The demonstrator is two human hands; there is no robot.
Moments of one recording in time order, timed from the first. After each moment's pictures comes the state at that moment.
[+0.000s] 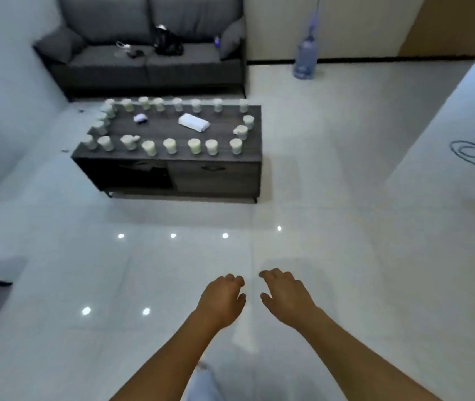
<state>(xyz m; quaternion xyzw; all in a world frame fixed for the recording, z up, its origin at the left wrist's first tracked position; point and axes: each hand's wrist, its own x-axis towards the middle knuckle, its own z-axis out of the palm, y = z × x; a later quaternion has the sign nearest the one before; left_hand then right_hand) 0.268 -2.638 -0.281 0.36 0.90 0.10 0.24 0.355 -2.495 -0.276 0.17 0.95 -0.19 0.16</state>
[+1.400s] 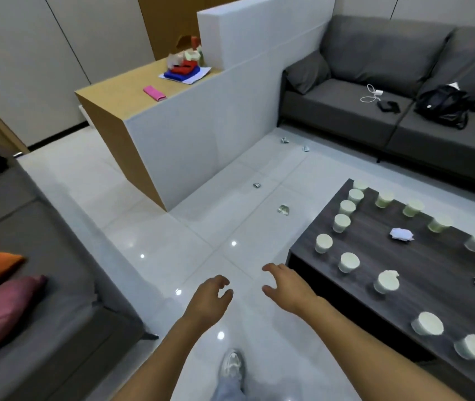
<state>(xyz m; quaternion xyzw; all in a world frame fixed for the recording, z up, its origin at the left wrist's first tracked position) -0.662 -3.213 -0.280 -0.12 0.91 0.36 0.17 -0.713 -3.014 -0.273 -0.12 0.93 -0.22 0.25</state>
